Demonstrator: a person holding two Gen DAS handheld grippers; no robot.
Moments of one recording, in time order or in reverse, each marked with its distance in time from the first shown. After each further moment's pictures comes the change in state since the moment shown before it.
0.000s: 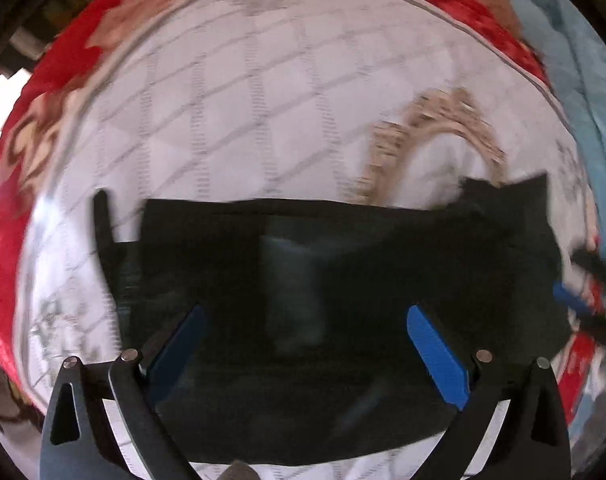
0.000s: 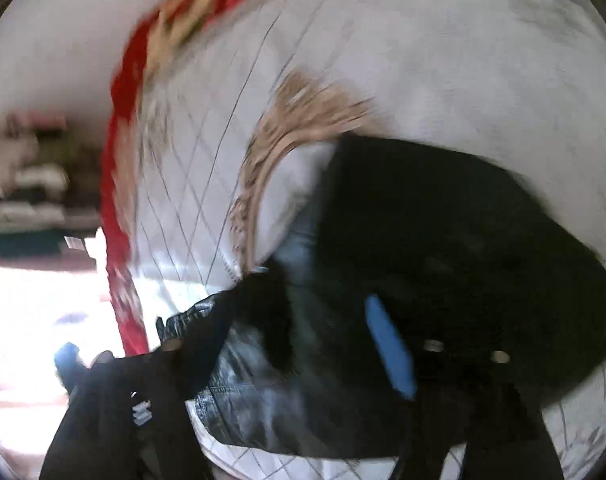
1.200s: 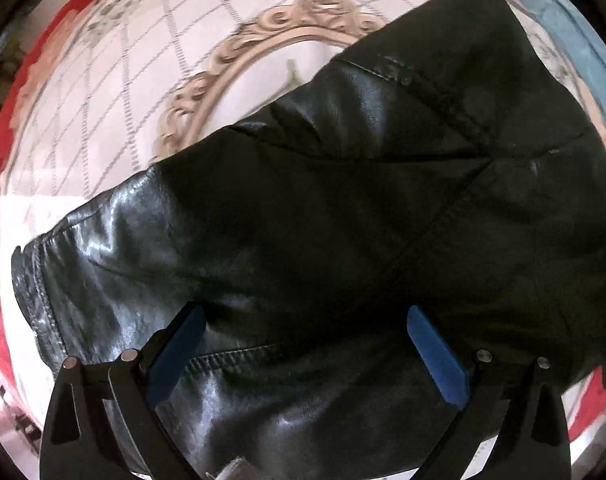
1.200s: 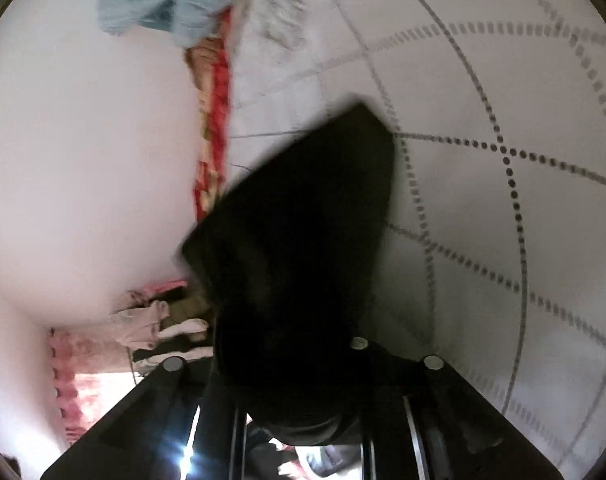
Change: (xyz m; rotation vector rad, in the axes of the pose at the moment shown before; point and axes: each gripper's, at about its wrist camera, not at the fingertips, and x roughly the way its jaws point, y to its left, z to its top) left arm 0.082 -0.155 -0.004 0.259 0.062 0.098; right arm -0.034 -0.205 -0.033 0.451 -0.297 0.563
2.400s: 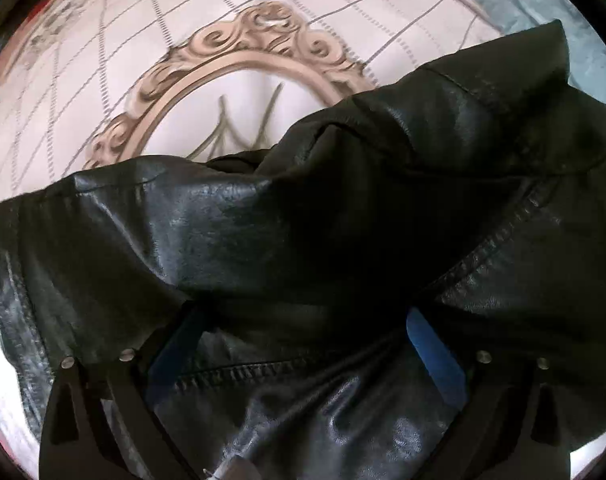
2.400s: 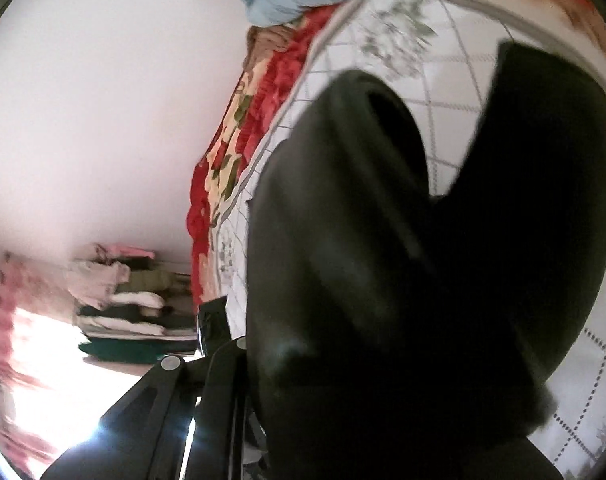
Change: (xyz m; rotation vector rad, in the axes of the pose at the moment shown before) left arm 0.024 -0.058 0.069 0.025 -0.034 -0.218; right arm 0.054 0.119 -0.014 -0.310 -0.063 -0.146
